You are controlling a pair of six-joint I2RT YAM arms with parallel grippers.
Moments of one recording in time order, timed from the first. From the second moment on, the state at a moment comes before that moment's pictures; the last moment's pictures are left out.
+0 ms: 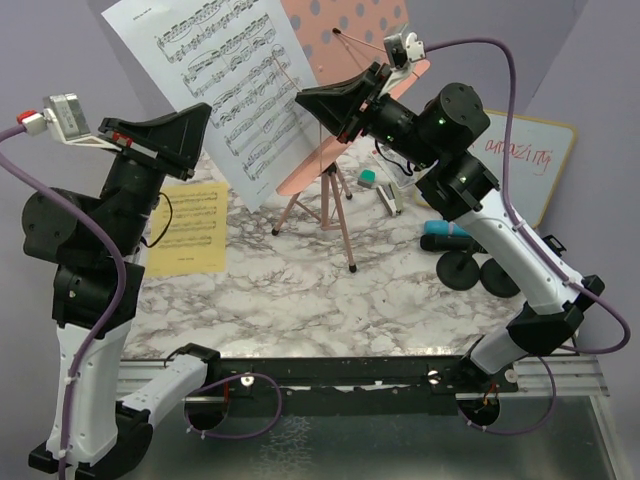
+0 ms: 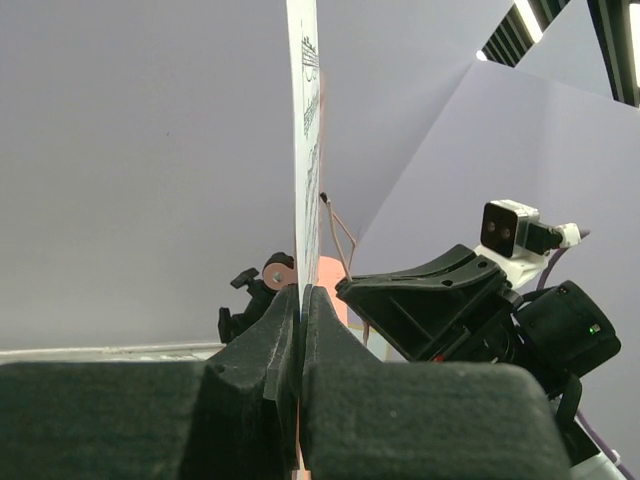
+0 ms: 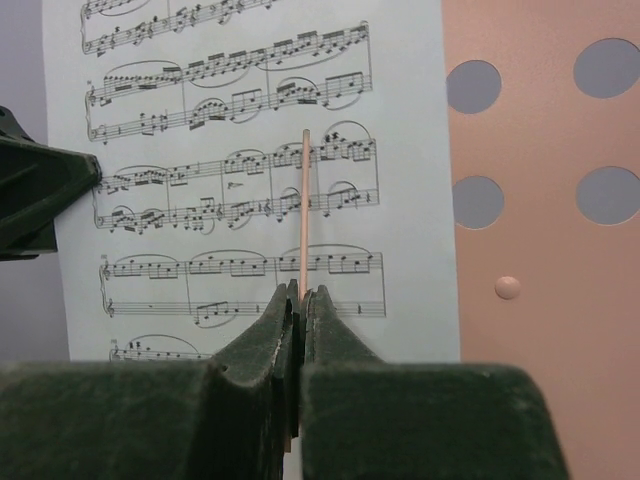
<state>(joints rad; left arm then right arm) -0.29 0.91 1.61 -0.23 0.13 -0.65 0.77 1.56 1.92 0.04 -0.31 0.24</state>
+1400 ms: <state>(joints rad) -0.29 0.73 1.61 -0.68 -0.42 -0.27 0.77 1.50 1.80 0.09 -0.24 0.16</state>
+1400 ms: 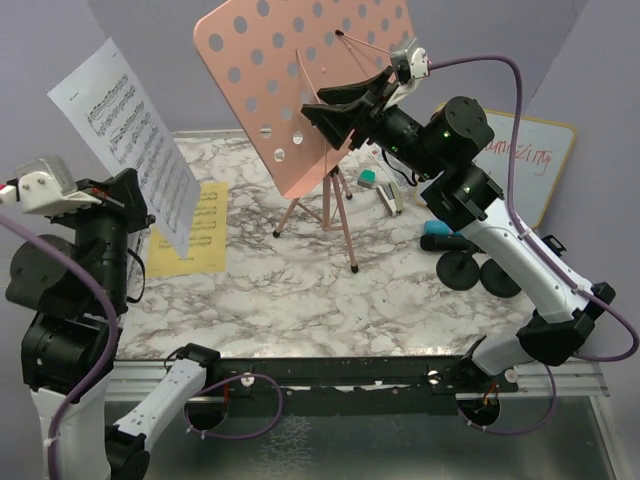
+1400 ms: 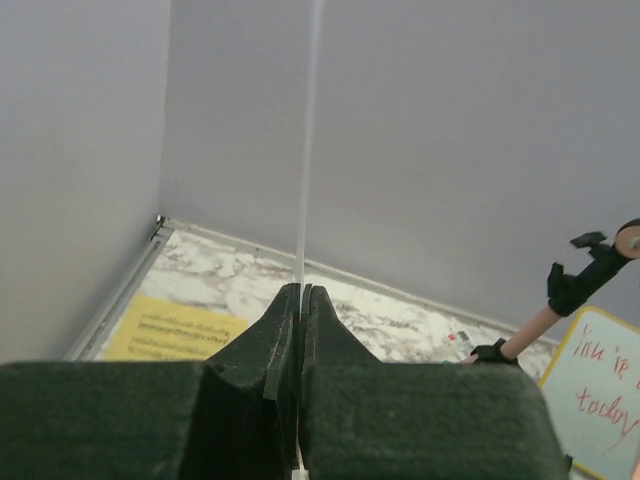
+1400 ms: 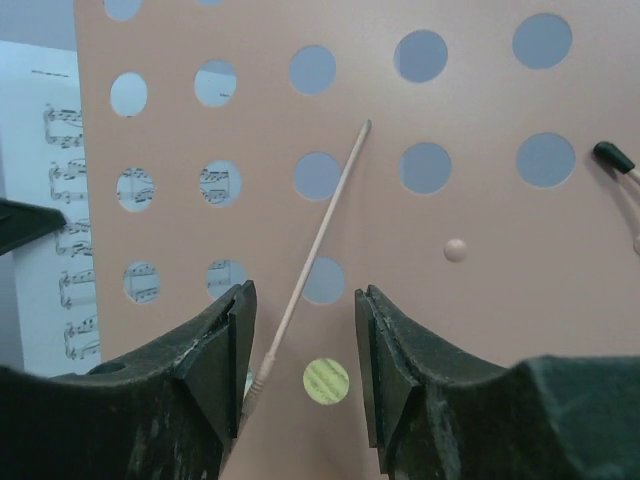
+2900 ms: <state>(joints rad) -0.01 1.55 1.68 -0.61 0.12 -0.25 0.77 0.49 0.86 -0.03 0.23 0.08</state>
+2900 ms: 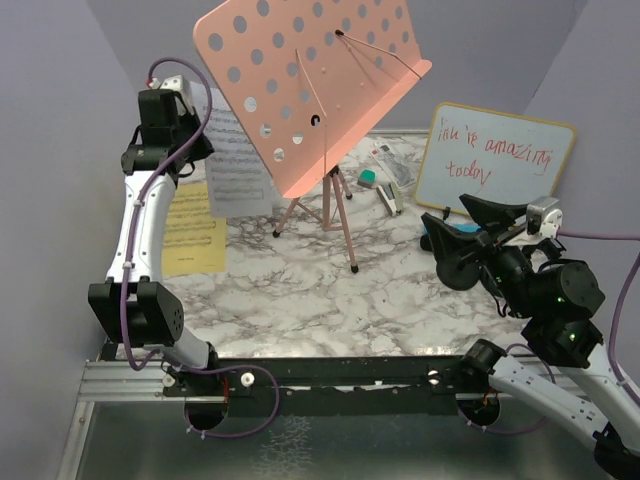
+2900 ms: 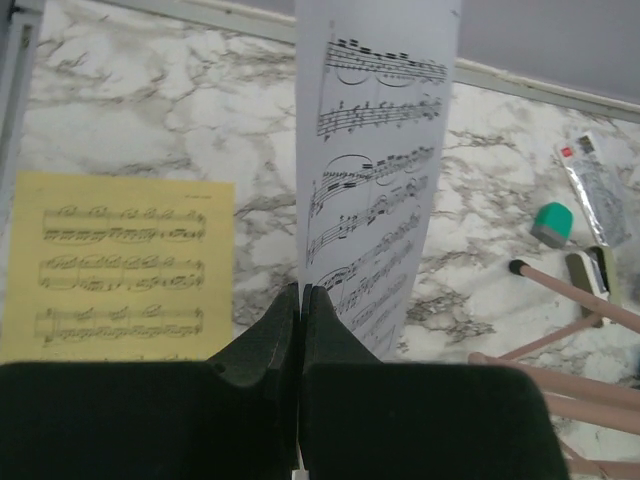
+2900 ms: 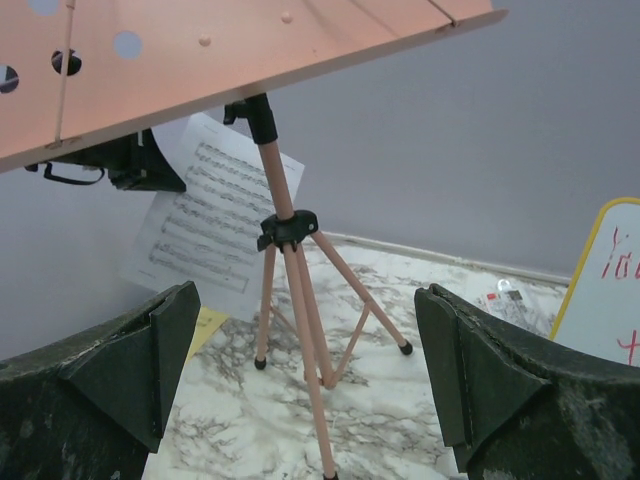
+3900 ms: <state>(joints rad) 0.11 1.90 1.62 -0.86 -0.39 -0.02 0.77 0.42 0.82 -0.09 0.19 0.14</state>
